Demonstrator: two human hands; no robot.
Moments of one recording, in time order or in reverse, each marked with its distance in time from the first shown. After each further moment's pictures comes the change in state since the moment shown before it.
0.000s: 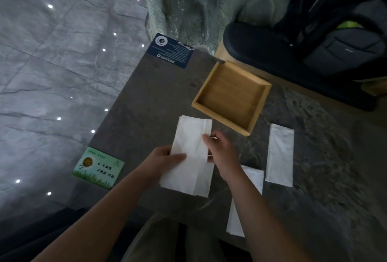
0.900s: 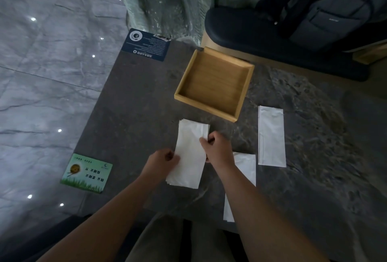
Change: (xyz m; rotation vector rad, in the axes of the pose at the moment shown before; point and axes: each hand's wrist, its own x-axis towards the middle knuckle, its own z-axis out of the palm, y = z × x) left_hand 0.037 -0.036 0.036 0.716 0.263 0.120; right_hand 0.027 0.071 -0.019 -0.396 0.224 0.040
